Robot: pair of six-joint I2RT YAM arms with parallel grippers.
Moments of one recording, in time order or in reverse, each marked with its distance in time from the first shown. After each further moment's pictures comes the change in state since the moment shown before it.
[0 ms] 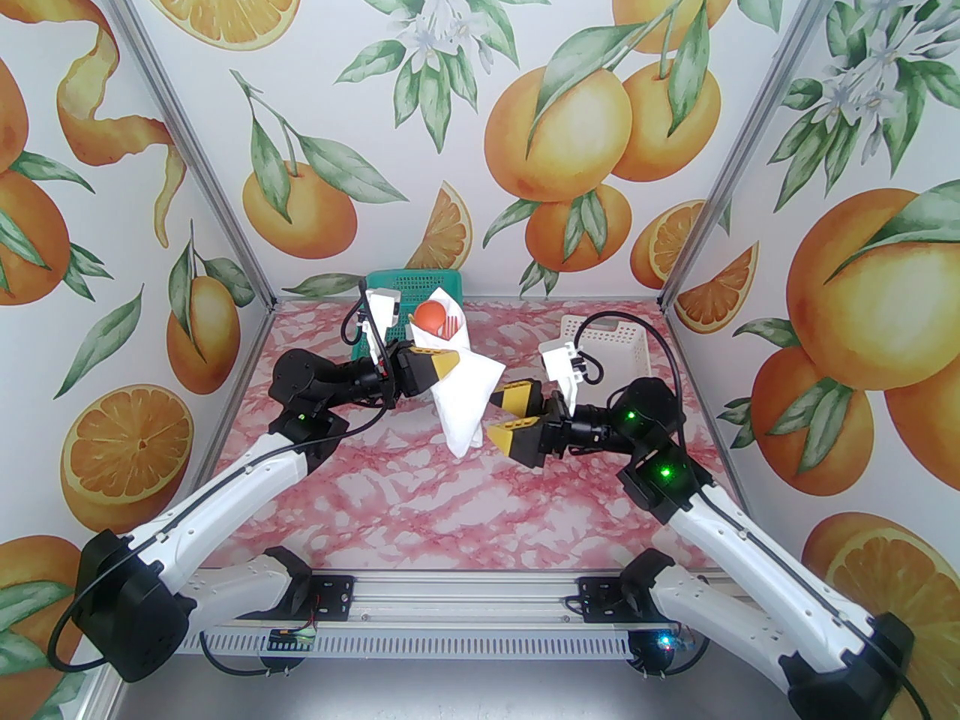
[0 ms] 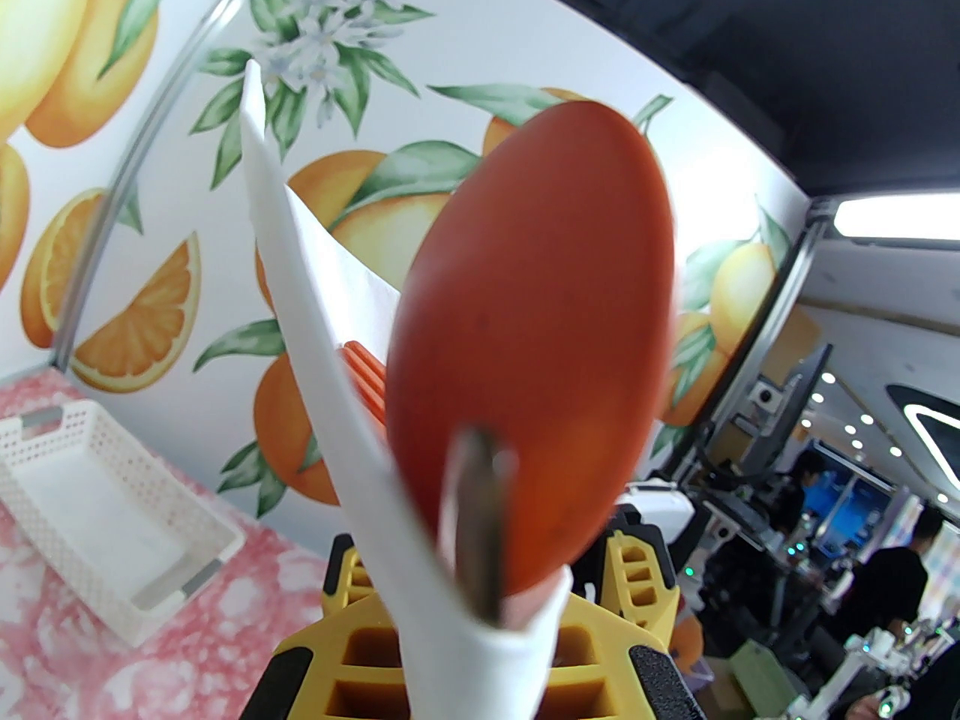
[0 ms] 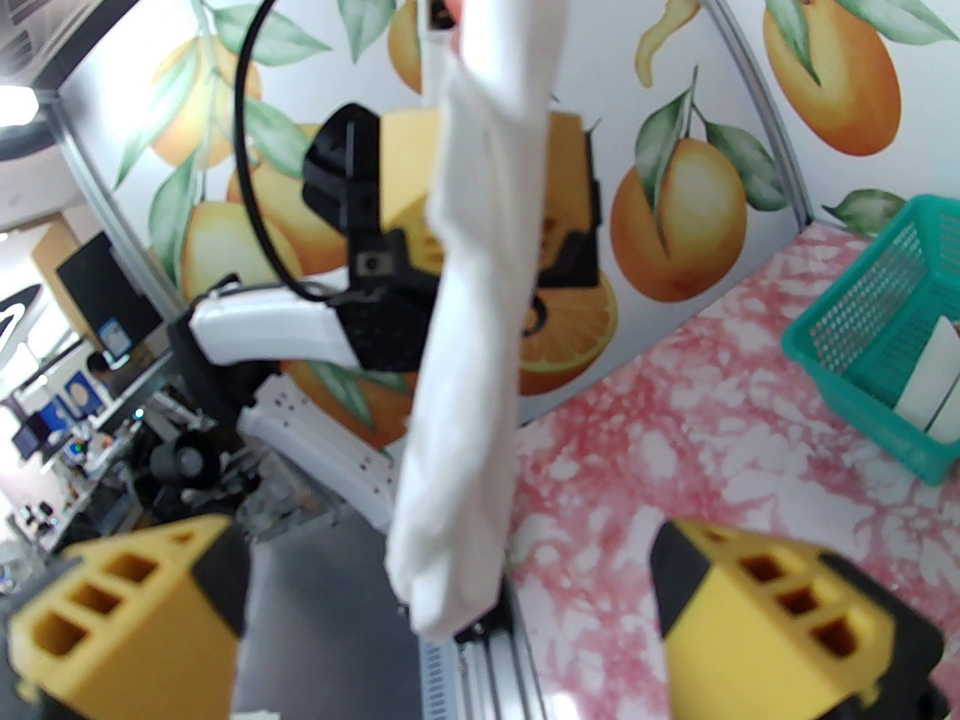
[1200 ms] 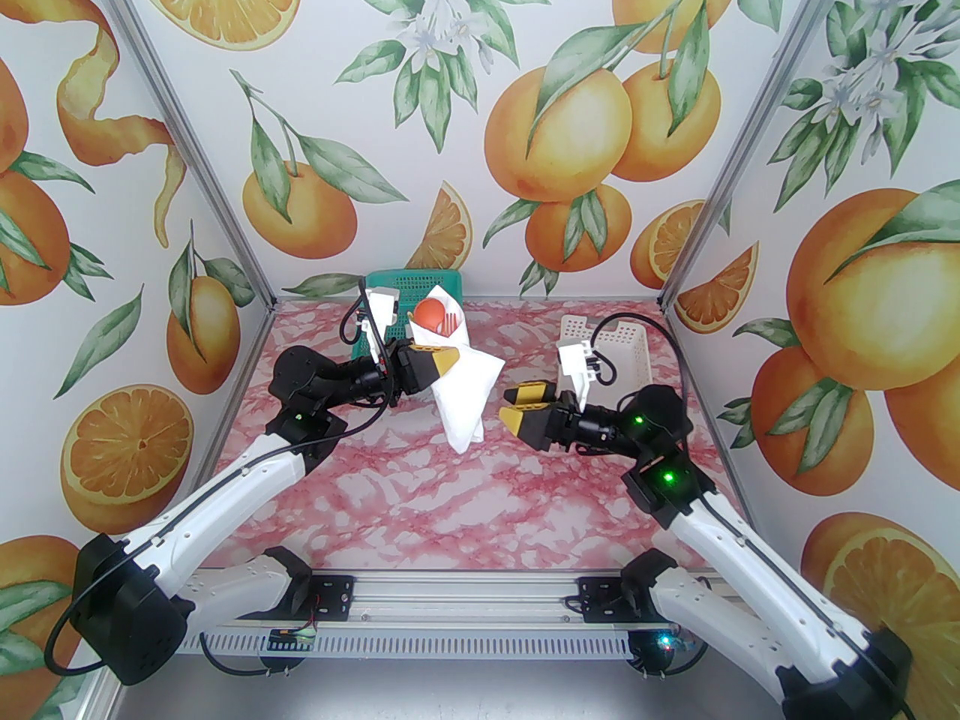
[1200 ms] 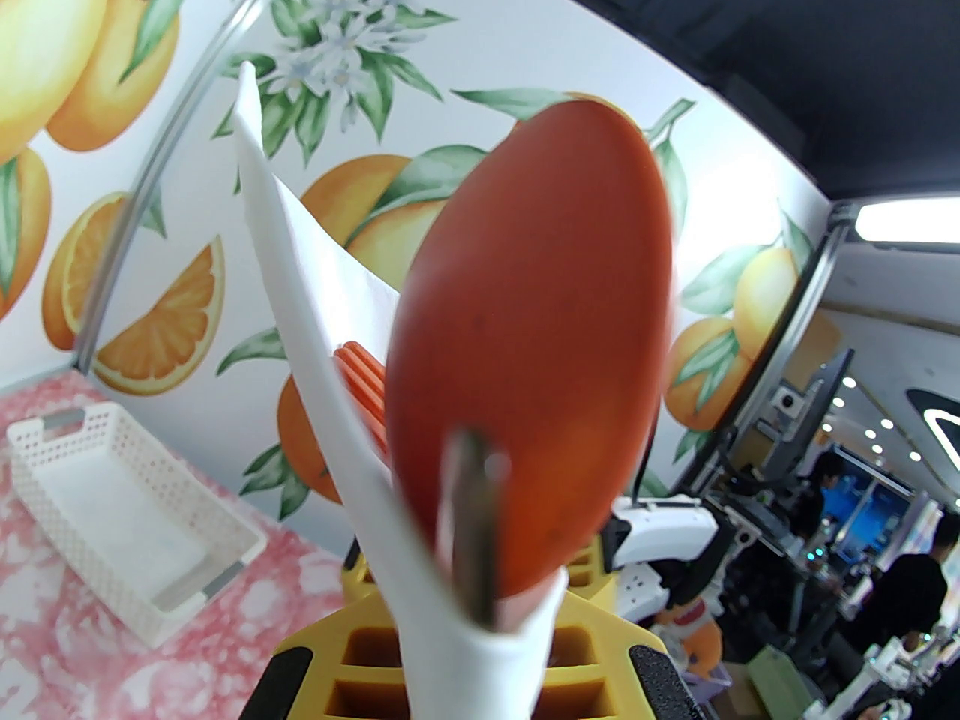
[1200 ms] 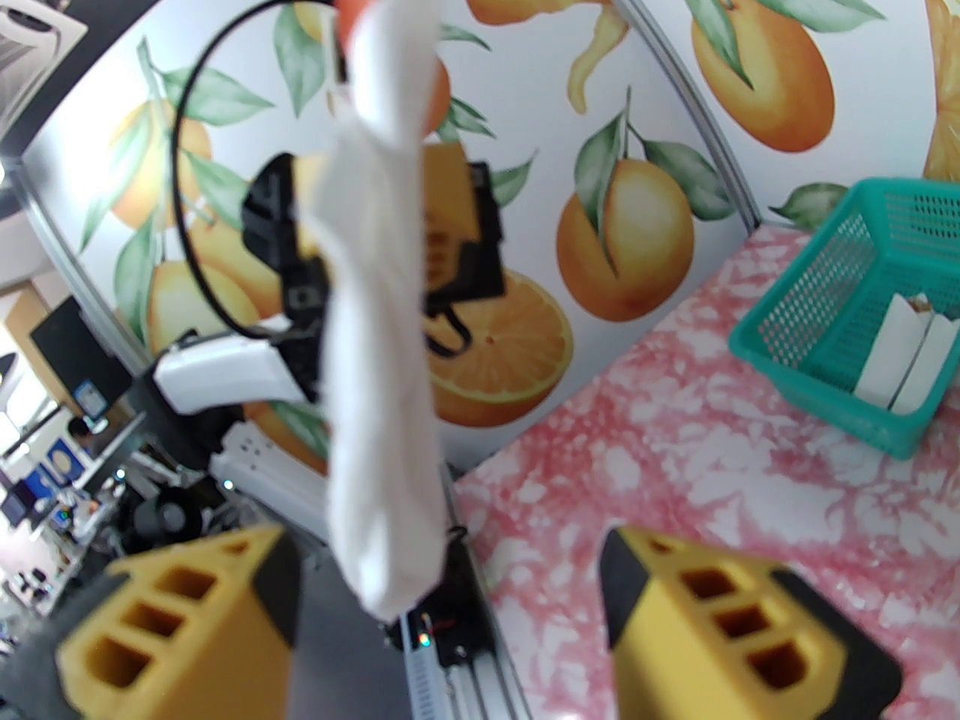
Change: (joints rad) left arm 0.000 -0.016 0.006 -0.071 -0.043 0.054; right arm -0.104 -0.018 -0.084 0.060 0.029 0.101
